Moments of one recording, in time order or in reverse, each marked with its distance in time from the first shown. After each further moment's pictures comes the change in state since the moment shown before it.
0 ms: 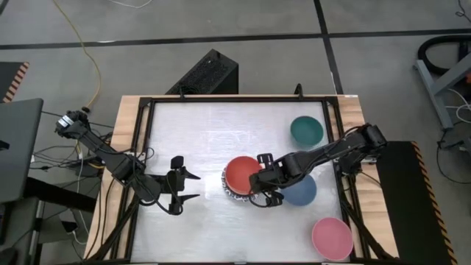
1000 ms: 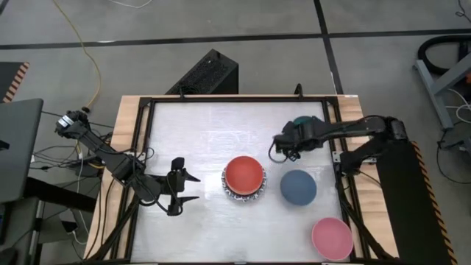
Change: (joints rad) left arm 0.000 0.000 0.000 0.003 0.046 -0.022; right arm -0.359 -0.275 -0.274 -0.465 0.320 0.611
